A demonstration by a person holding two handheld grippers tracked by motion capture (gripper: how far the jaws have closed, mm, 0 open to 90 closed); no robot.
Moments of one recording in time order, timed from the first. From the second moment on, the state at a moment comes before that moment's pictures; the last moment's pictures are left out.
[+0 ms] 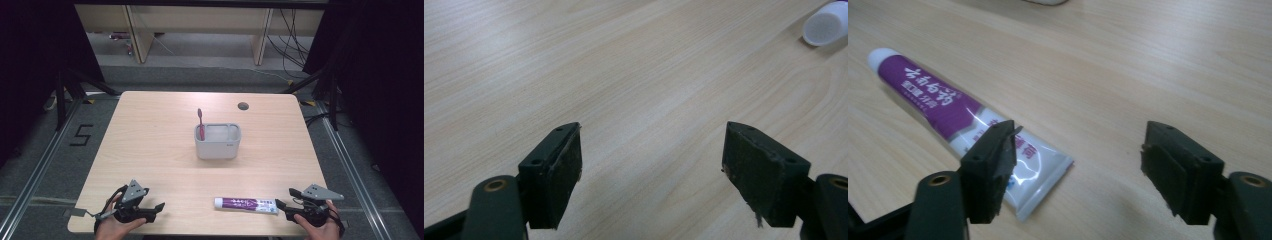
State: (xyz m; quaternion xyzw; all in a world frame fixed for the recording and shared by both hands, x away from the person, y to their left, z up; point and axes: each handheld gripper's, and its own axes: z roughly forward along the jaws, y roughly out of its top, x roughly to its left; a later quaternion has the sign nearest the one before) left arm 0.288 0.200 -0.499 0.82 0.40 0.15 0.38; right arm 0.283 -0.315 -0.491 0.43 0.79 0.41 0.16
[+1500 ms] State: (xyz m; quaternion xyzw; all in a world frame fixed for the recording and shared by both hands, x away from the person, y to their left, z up) left arm 0.290 0.200 -0.502 0.82 0.39 0.15 0.38; right arm 0.263 -0.275 -0.499 0.34 0.87 0.34 0.13
